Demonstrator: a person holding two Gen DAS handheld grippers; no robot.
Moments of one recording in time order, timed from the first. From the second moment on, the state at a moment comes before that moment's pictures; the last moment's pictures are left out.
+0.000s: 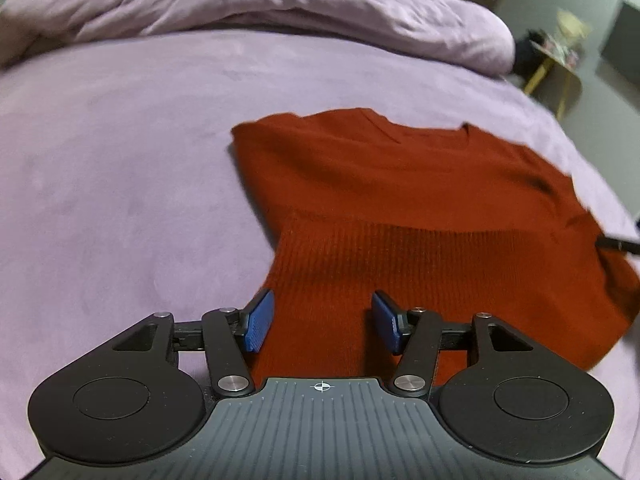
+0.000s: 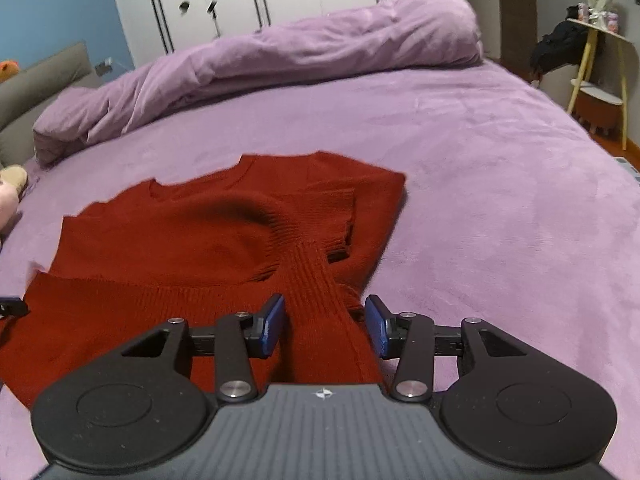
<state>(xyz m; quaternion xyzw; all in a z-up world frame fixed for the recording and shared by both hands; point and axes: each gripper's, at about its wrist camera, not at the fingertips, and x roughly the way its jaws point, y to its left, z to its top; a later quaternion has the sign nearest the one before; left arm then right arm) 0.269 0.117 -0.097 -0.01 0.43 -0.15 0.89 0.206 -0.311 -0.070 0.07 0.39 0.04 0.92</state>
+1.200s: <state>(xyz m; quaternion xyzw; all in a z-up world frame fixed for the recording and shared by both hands) 0.291 0.128 -0.034 -0.09 0.31 -0.18 0.93 0.219 -0.310 -0.010 0.04 0.29 0.04 0.96</state>
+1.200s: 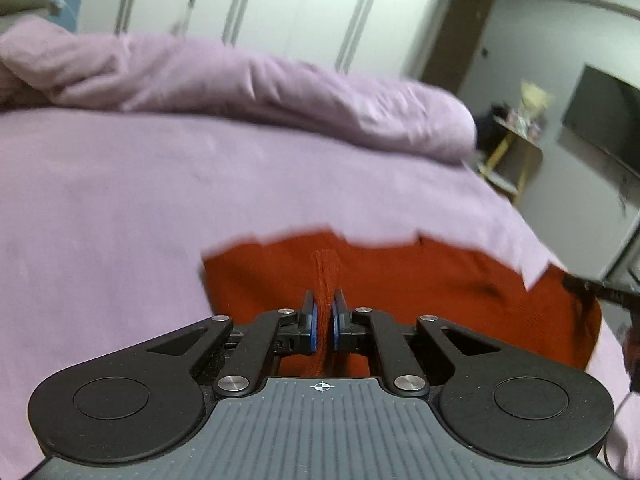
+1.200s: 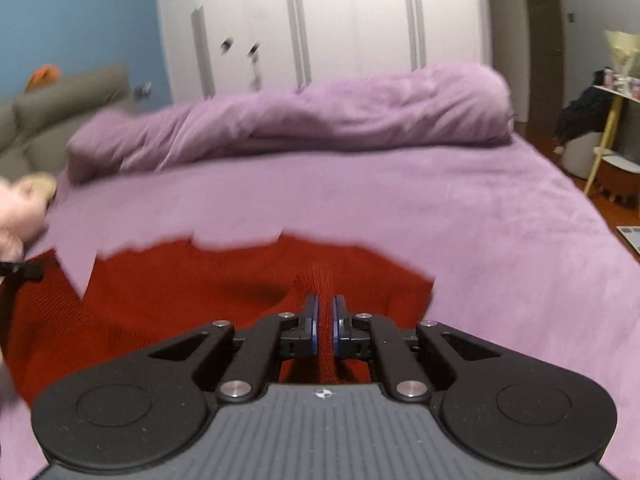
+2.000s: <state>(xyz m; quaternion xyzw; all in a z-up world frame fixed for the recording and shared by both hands) 0.340 0.120 -0.071 -0.07 0.35 -0.14 0.92 0.258 -0.298 -0.040 -0.03 0.31 -0.01 0.95</state>
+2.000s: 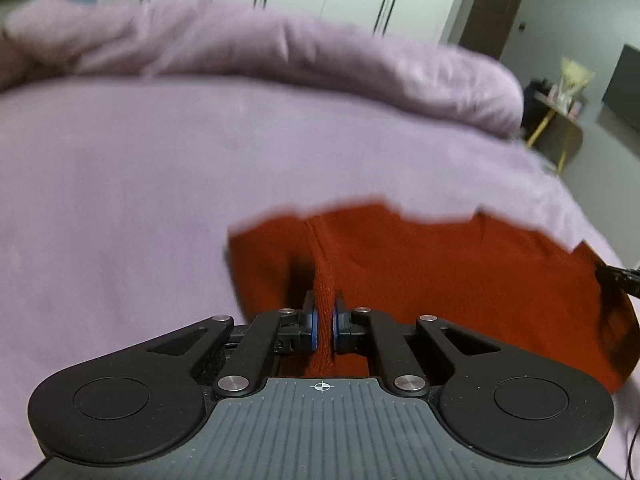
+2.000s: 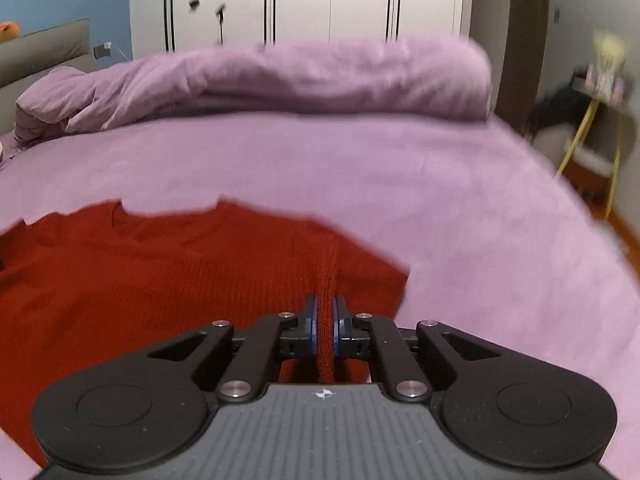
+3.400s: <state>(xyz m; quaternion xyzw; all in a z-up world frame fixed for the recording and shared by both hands) 0.377 0.052 -0.106 -0.05 0.40 -0.05 0.92 0.286 -0.278 -0.078 0.04 0.32 -0.03 0.95</state>
